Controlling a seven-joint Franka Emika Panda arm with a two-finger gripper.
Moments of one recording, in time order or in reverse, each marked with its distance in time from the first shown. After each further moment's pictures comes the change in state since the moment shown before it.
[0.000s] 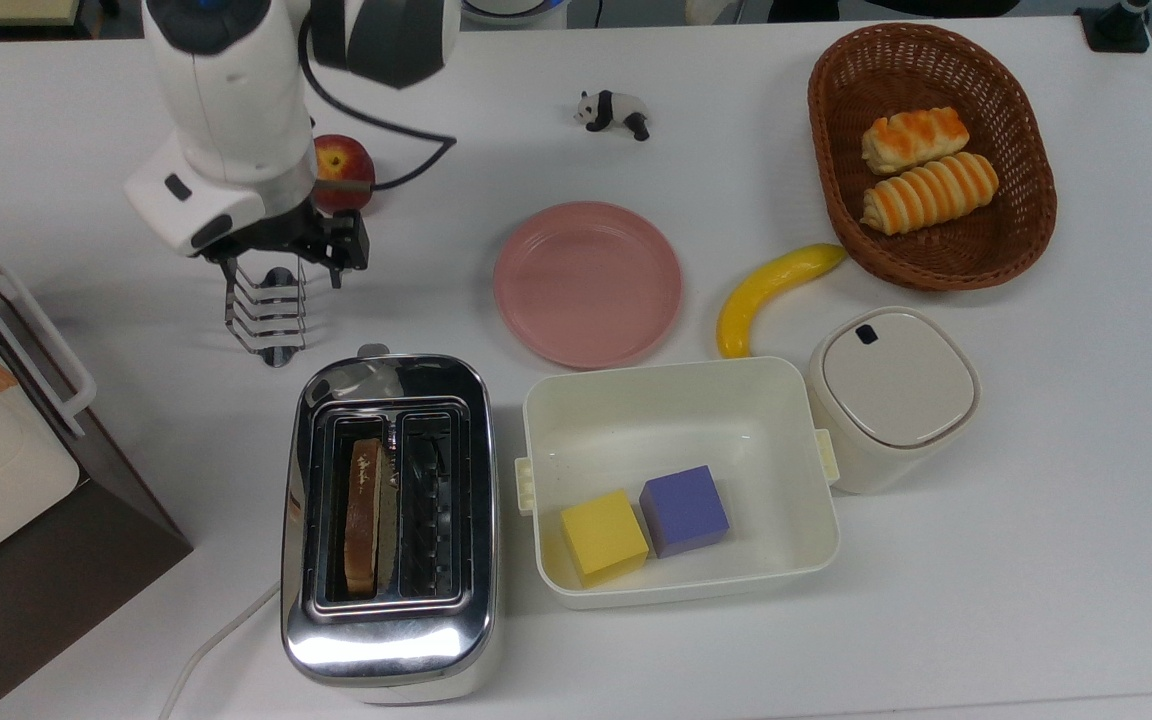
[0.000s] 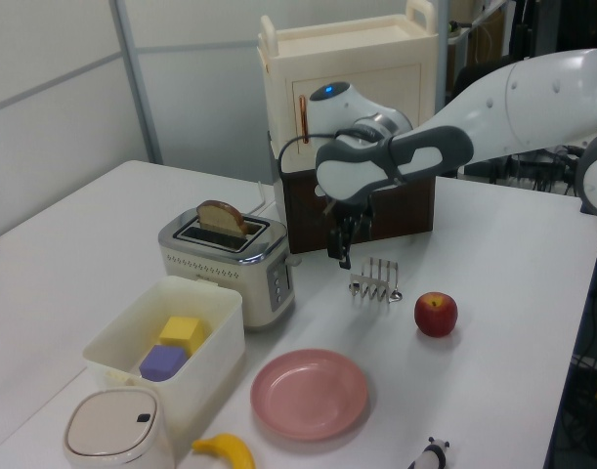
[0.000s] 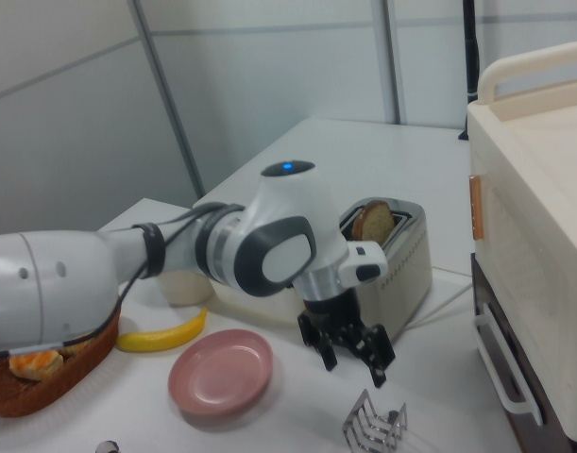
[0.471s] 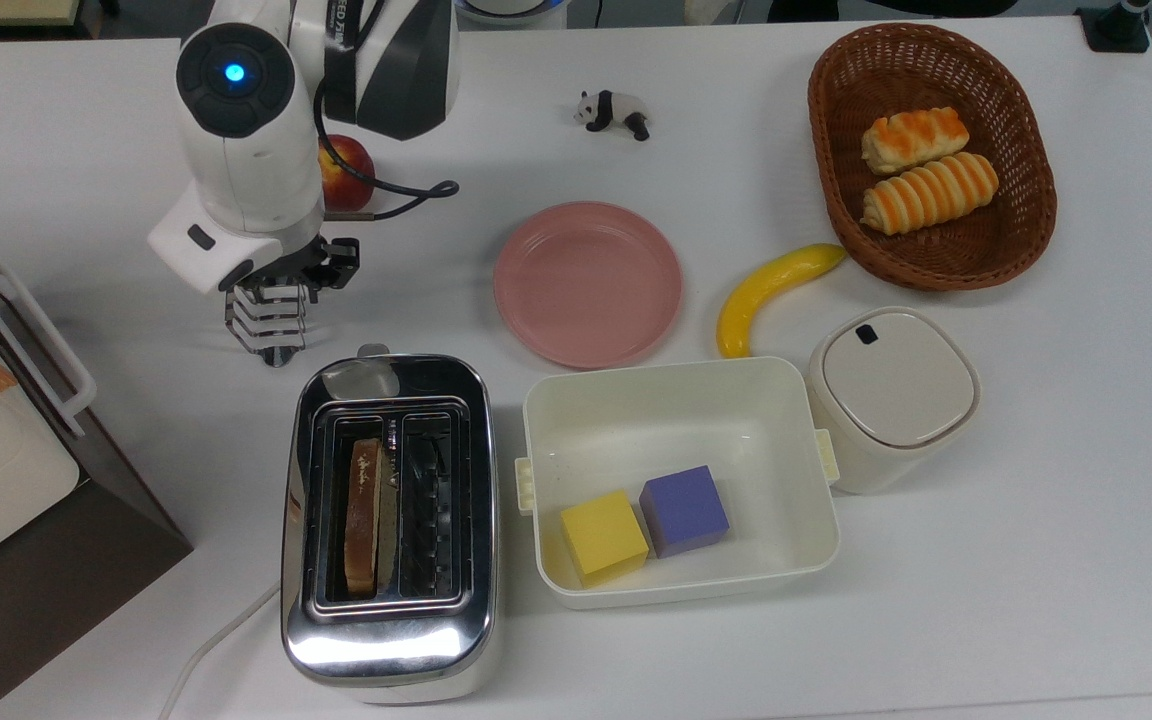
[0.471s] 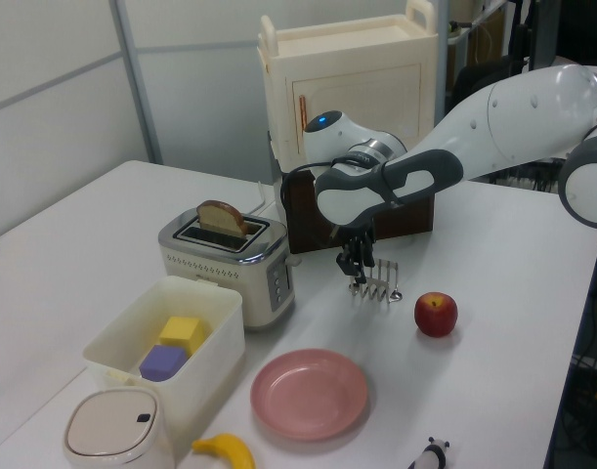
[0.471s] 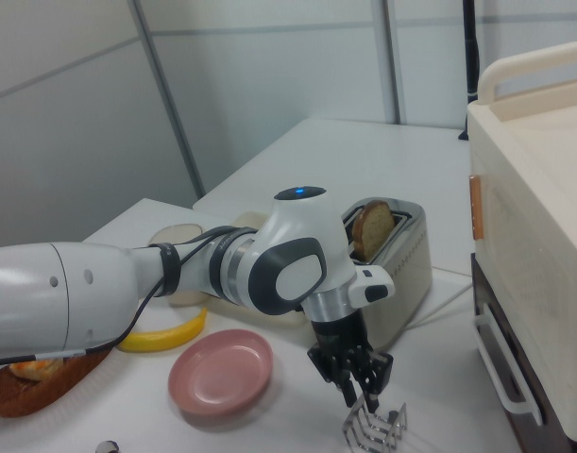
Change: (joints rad) arm -0.003 0.058 0.000 -0.012 -0.056 0.006 -0.062
